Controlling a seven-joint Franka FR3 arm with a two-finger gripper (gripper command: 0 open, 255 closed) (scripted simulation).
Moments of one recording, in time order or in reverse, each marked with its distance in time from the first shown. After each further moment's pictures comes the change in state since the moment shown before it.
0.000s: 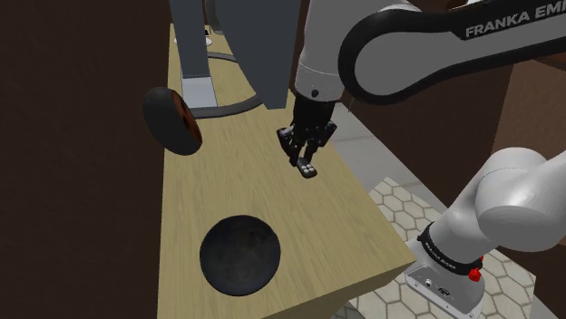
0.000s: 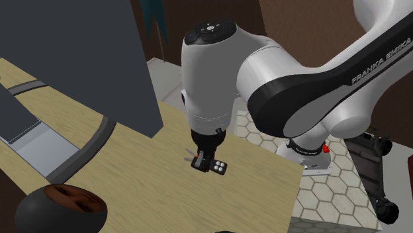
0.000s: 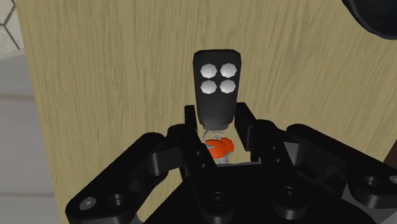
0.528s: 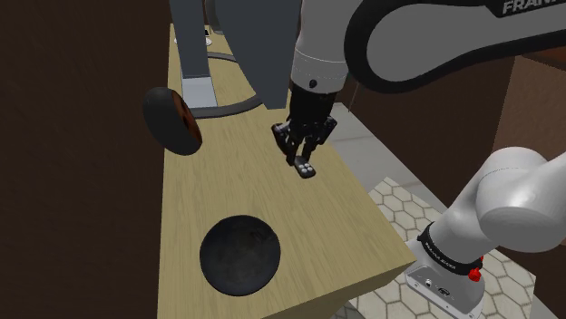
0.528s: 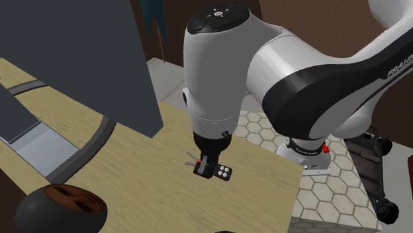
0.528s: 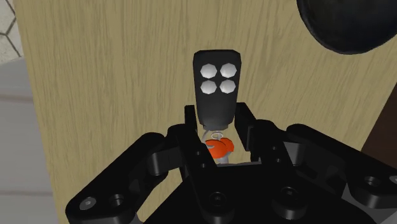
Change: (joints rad) arm 0.021 -0.015 0.031 0.065 0.011 -0.073 0.054
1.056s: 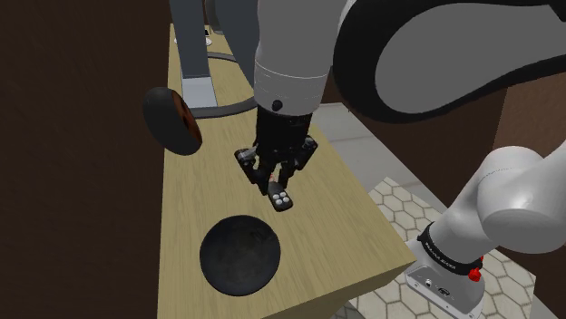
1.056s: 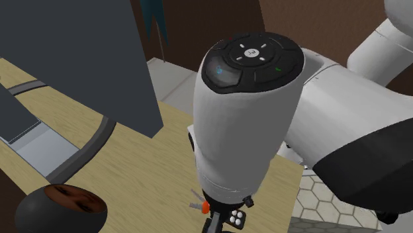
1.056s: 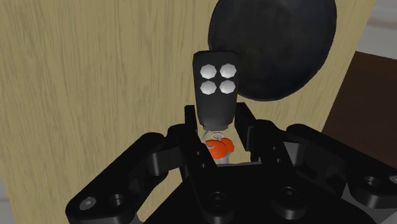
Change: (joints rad) arm 0.044 0.109 0.162 0.142 0.004 -0.011 0.218
